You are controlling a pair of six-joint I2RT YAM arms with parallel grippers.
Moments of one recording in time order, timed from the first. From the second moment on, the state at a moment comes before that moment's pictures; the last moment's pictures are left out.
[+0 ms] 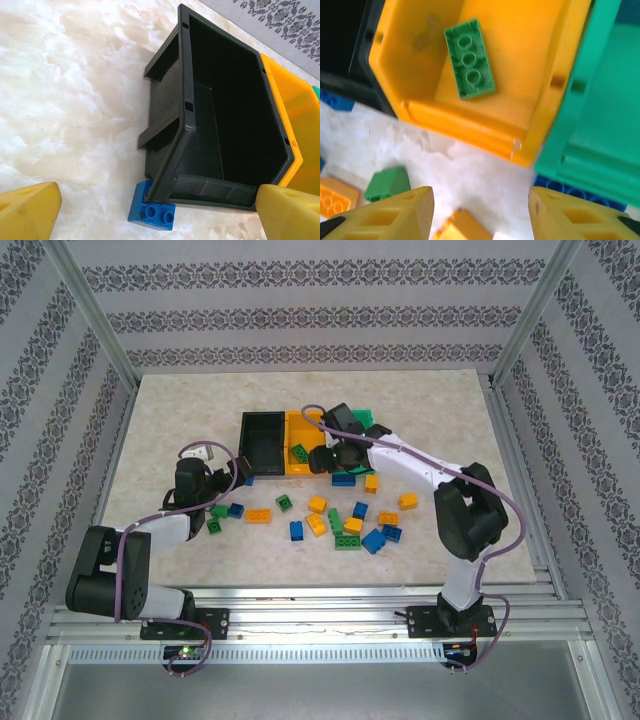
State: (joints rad) left arm -0.08 1.39 0.46 0.44 0.14 -0.53; right arm 0.61 1.84 1.39 -0.58 -0.11 0.39
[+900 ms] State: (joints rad) left arm -0.08 1.39 0.45 0.46 0.13 -0.53; right arm 0.79 1.97 1.41 -0.65 -0.04 0.23
